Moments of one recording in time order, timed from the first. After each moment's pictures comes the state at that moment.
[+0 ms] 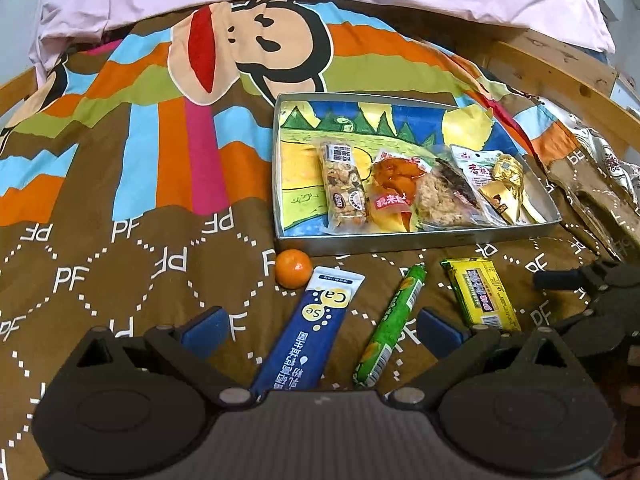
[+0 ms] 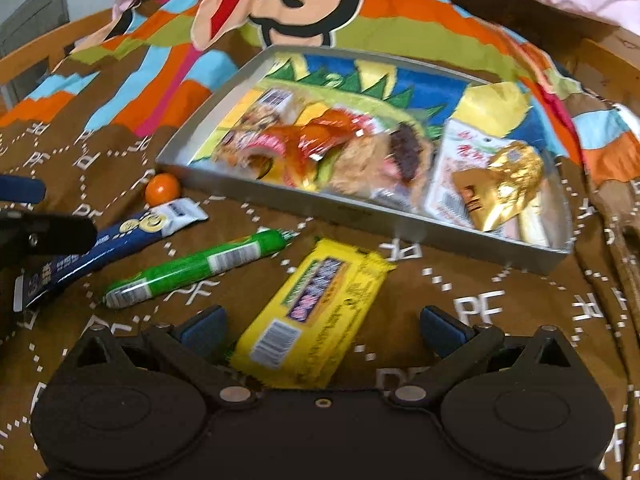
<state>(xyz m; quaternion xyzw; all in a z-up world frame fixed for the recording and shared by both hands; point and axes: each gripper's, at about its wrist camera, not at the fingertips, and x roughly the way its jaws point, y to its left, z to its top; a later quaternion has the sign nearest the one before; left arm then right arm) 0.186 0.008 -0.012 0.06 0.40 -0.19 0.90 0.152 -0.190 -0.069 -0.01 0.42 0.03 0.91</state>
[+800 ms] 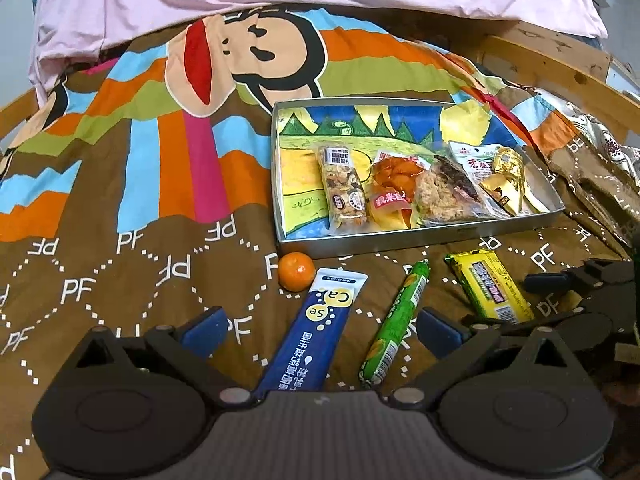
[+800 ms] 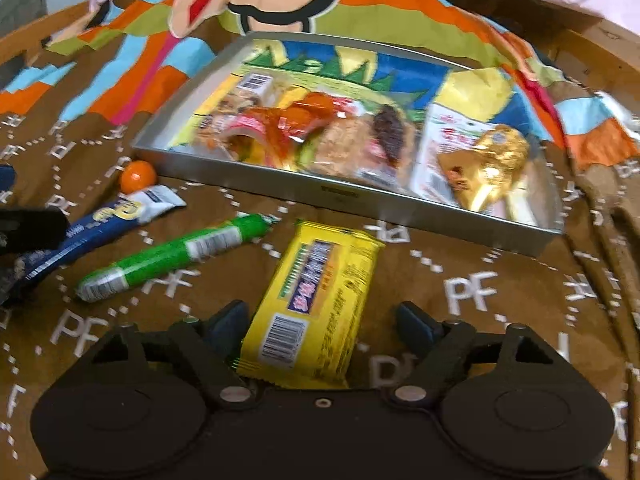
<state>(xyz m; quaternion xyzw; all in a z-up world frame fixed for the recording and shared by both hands) 0.176 0.003 -0.014 0.09 0.37 -0.19 0.90 0.149 -0.189 -0.078 -0.02 0.43 -0.02 0.90</state>
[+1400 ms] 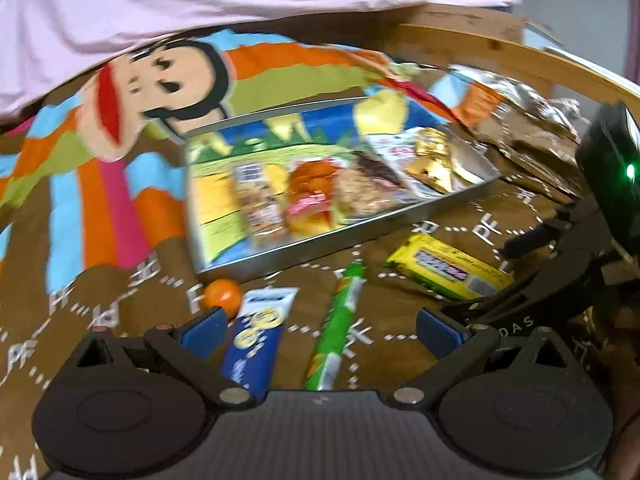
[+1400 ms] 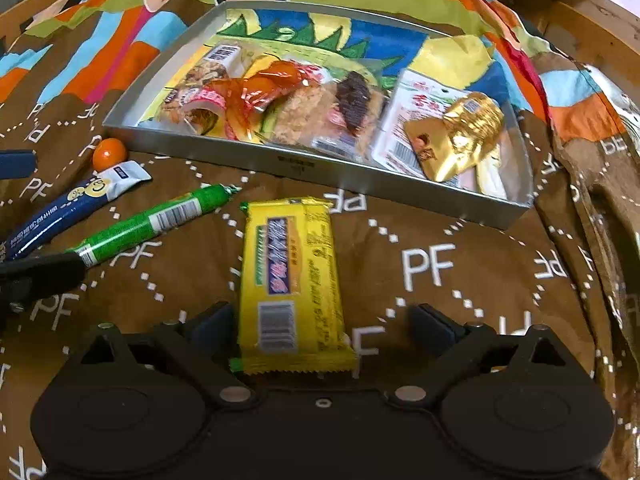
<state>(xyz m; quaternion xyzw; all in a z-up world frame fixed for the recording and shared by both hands) 0.170 -0.028 -0.029 0.15 0.33 -0.30 0.88 0.151 -0.213 -0.076 -0.02 0.48 -0.03 0.88</state>
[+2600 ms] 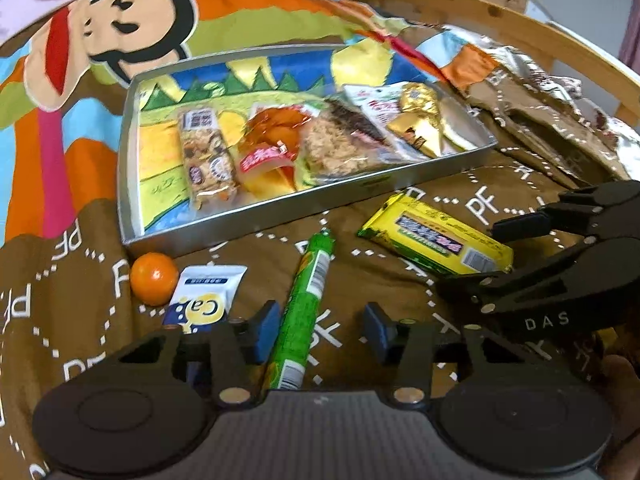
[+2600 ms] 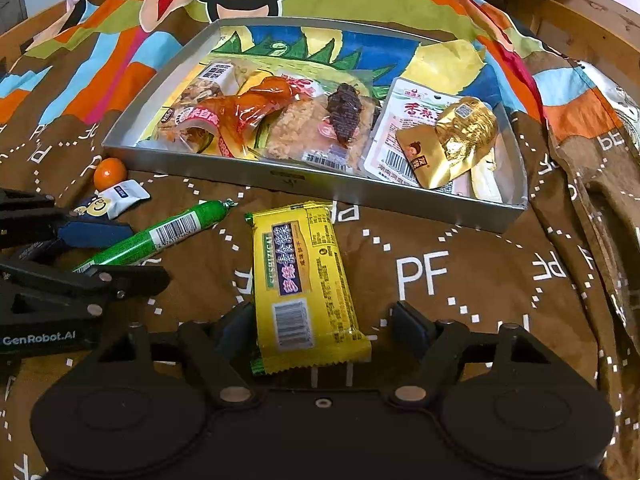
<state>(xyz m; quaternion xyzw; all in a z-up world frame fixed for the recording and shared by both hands) 0.203 -0.053 -0.065 0.13 0.41 -0.32 0.84 0.152 -0.219 -0.074 0.01 0.46 -0.03 0.89</state>
